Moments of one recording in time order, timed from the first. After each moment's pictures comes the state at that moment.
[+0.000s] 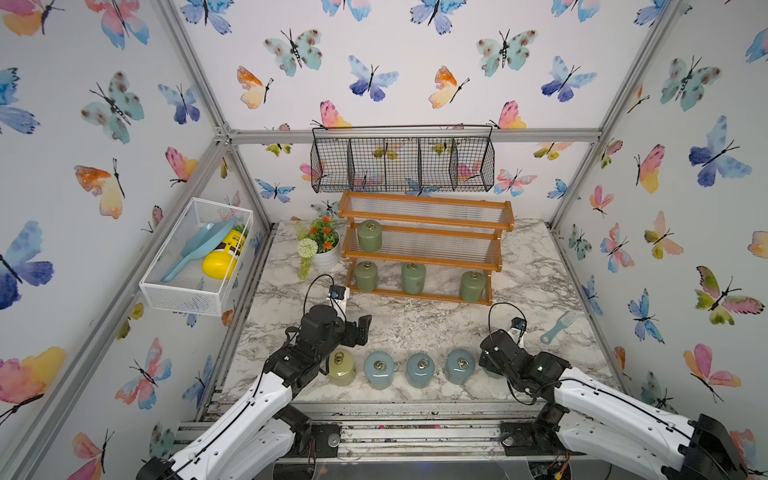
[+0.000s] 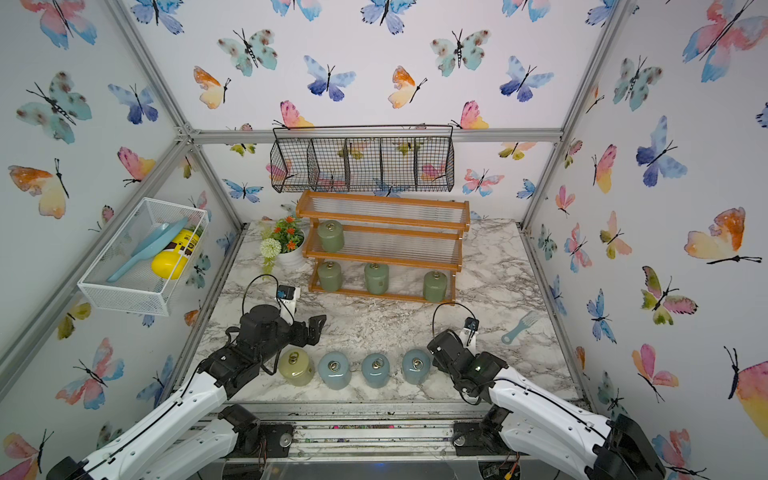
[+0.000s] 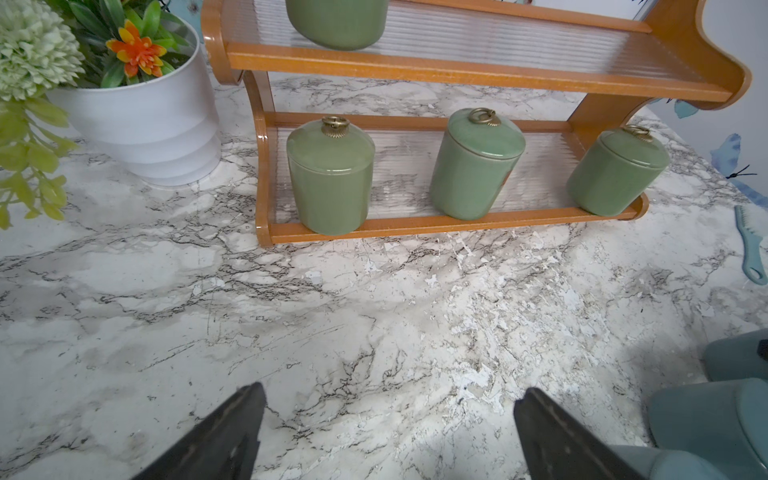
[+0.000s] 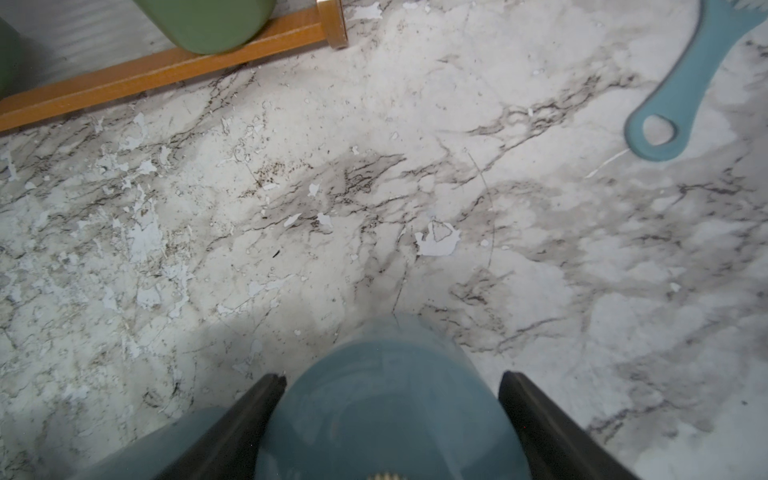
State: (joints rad) left arm -0.54 0.80 0.51 -0.24 -0.08 -0.24; right arm 0.82 0.90 0.45 -0.69 0.49 1.00
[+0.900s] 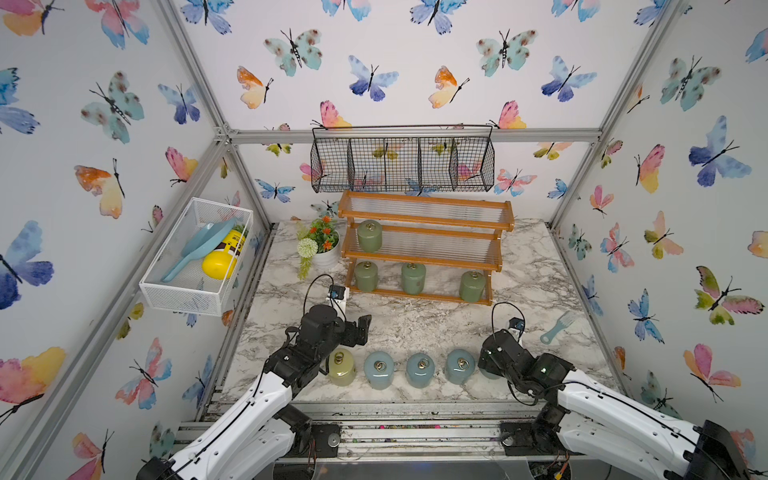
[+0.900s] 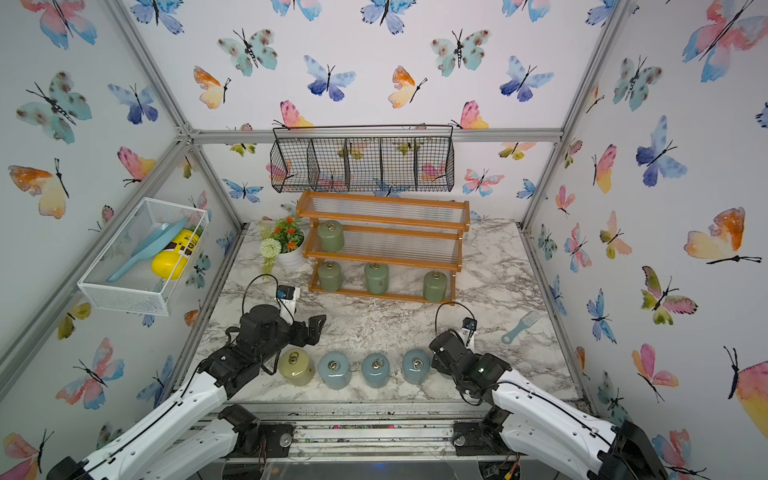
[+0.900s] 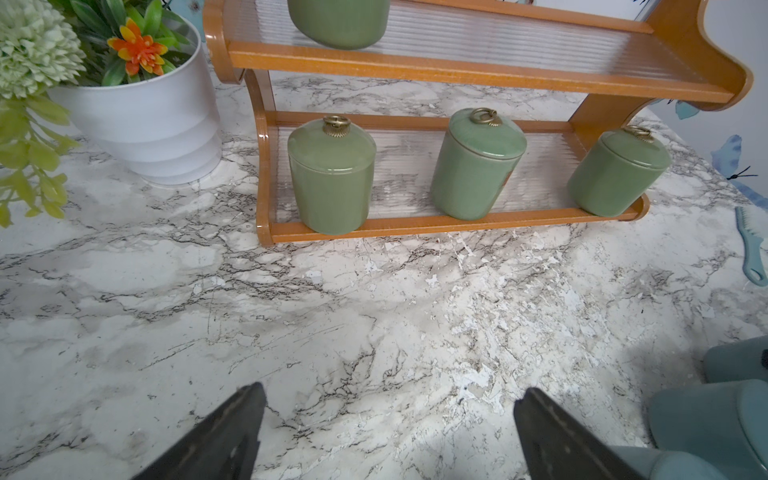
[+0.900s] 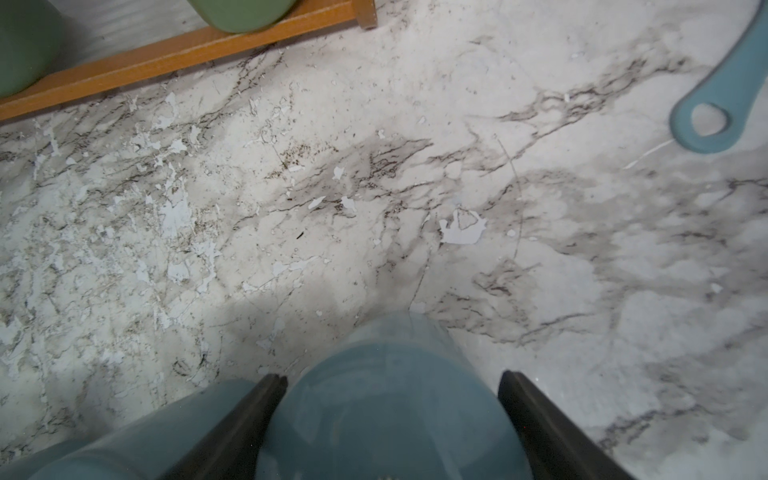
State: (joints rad) left arm -0.54 0.80 0.51 -0.24 -0.08 -0.24; right arm 0.82 0.87 0.45 -0.68 0.42 0.97
